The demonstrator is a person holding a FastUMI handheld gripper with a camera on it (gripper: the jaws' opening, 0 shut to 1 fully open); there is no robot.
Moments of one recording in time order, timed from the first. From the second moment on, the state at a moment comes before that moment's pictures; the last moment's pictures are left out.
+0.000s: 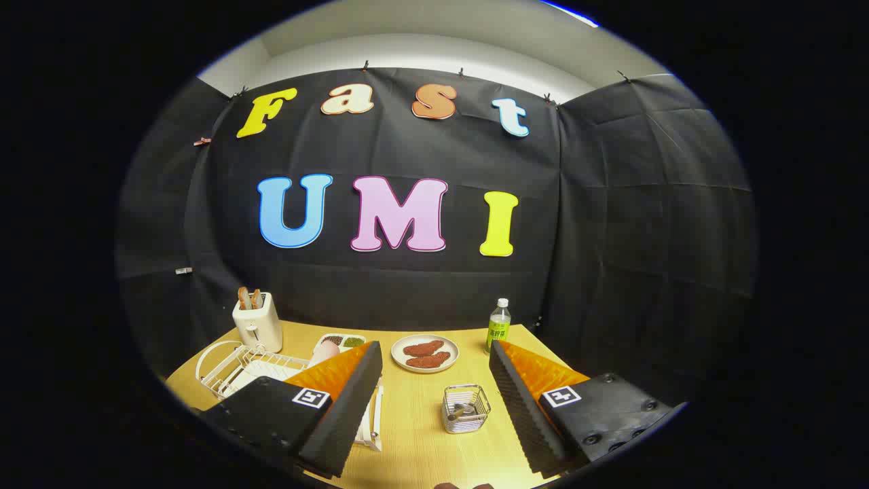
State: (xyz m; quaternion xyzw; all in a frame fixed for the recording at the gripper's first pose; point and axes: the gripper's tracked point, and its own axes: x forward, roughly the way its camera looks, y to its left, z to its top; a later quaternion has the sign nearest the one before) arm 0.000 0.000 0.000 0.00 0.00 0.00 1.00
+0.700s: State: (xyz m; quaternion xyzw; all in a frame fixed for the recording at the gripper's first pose) arm -0.009 -0.005 -0.003 0.01 0.01 -0.02 1.00
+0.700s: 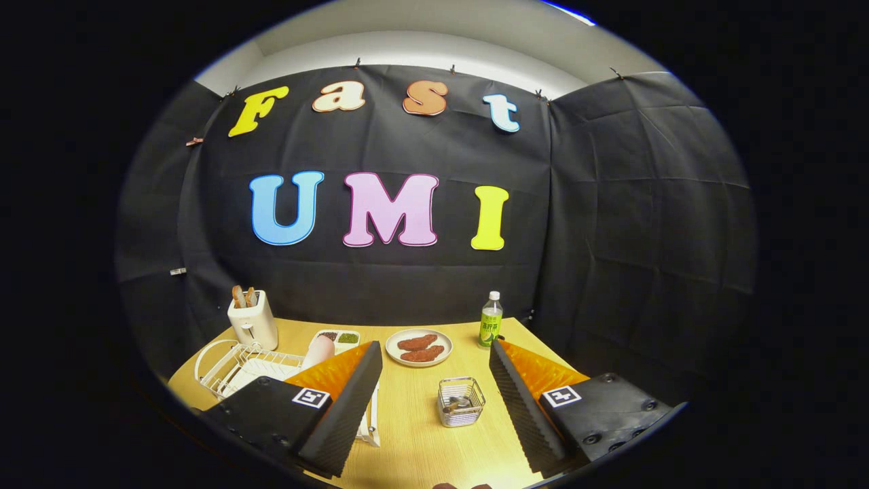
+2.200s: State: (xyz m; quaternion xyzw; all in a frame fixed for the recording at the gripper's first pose) arm 0.113 0.172 -0.089 -0.06 0.23 0.09 0.97
